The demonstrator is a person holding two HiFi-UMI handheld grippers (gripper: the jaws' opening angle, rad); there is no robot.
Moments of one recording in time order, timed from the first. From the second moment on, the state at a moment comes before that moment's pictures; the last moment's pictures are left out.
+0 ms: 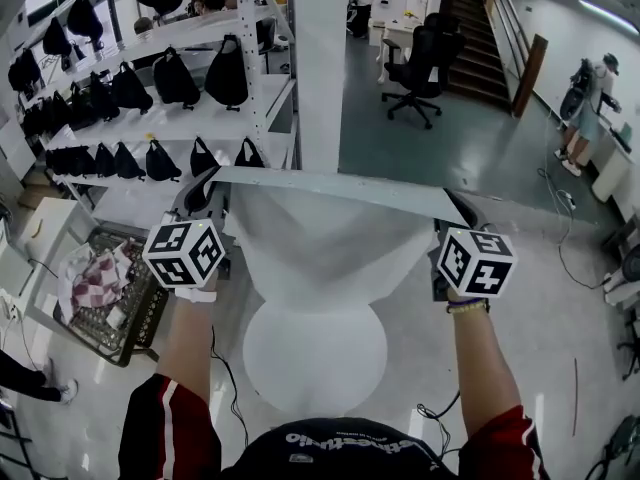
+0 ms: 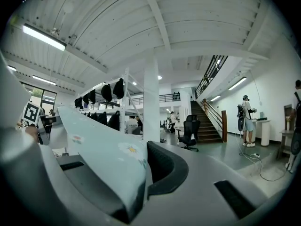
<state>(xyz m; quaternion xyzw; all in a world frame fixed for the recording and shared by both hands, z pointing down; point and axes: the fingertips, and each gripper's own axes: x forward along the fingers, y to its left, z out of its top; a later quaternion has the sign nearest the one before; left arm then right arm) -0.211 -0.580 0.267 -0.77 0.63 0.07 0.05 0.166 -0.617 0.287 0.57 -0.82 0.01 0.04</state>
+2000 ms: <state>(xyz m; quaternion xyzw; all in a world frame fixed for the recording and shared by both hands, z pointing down) -0.214 -0.666 0.308 -0.76 0.65 0.03 0.04 0.164 -0.708 0.333 0.56 -0.82 0.02 0.07</state>
